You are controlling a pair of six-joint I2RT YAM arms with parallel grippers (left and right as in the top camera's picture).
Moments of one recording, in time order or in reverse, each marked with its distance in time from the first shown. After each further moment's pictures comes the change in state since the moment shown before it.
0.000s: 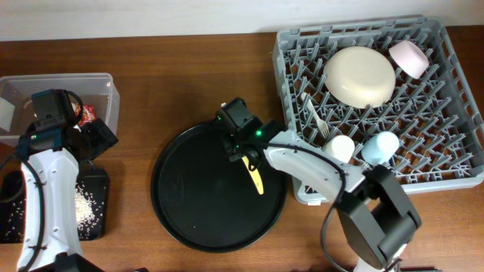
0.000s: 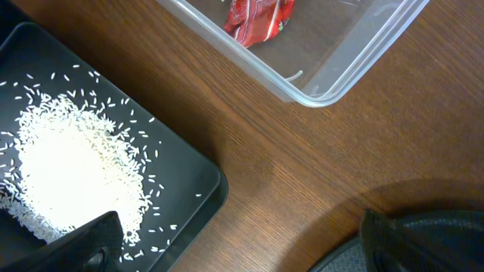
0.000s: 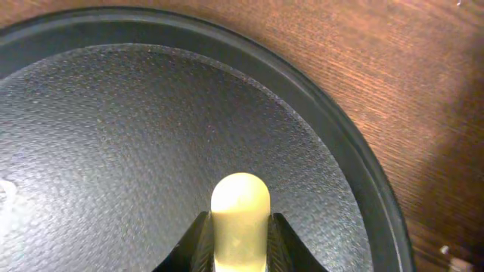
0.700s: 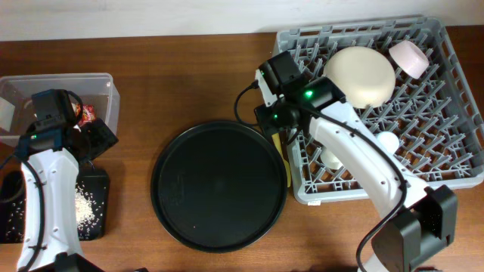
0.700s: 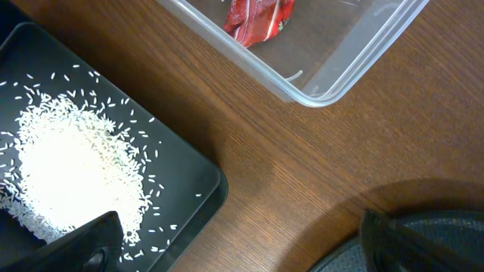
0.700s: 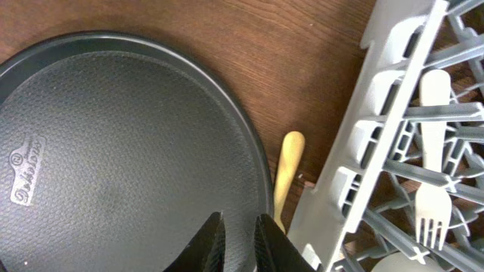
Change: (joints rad) left arm 0.000 0.000 0.000 0.000 0.000 0.000; right arm -0.196 -0.119 0.266 -0.442 -0.111 -0.171
